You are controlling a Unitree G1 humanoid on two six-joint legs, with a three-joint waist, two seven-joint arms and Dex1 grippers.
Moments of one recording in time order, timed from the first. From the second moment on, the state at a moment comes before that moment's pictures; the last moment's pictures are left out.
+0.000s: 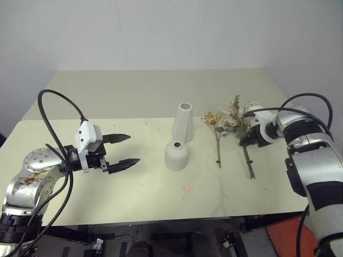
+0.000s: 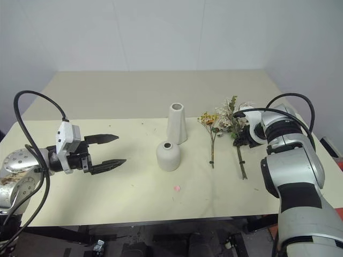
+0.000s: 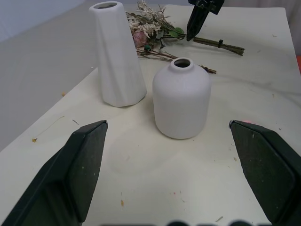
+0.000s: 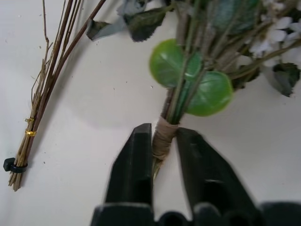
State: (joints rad) left arm -0.26 0.82 0.18 -0.24 -0.55 0.42 -1.07; right arm -1.36 -0.62 0.33 1.28 -0.10 0.84 1.00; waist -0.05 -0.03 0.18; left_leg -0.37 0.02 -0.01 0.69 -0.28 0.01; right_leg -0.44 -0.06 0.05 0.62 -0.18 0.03
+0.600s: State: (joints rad) left arm -0.27 0.83 0.20 -0.24 -0.55 0.42 -1.07; right arm -1.36 -0.55 -0.11 0.97 0.07 0.42 0.58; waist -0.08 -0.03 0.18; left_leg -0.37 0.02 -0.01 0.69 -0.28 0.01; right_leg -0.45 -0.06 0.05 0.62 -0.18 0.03
